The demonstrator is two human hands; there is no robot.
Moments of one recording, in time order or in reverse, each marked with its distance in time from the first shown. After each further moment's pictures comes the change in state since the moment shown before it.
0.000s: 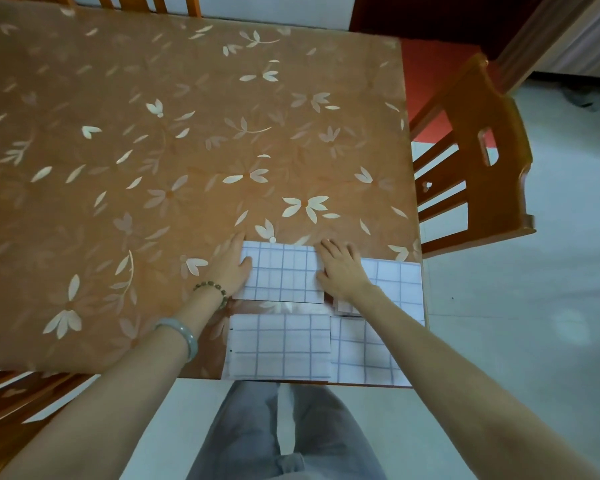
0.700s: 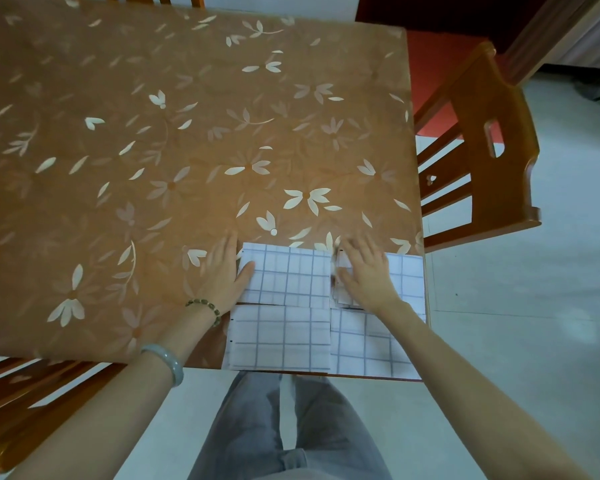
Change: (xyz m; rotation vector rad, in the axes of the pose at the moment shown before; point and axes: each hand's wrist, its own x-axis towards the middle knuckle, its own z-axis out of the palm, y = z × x) left_hand -0.035 -0.018 0.014 0.118 0.115 0.052; right_hand -0.042 0.028 0.006 0.198 0.157 0.113
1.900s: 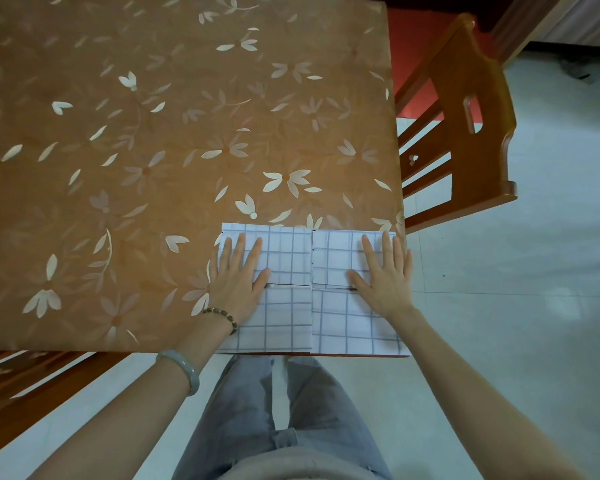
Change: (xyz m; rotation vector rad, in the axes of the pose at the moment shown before) left_hand -0.034 0.043 0.046 0.262 -0.065 0.084; right_hand -0.051 0.058 0.008 -0.290 -0.014 0.218
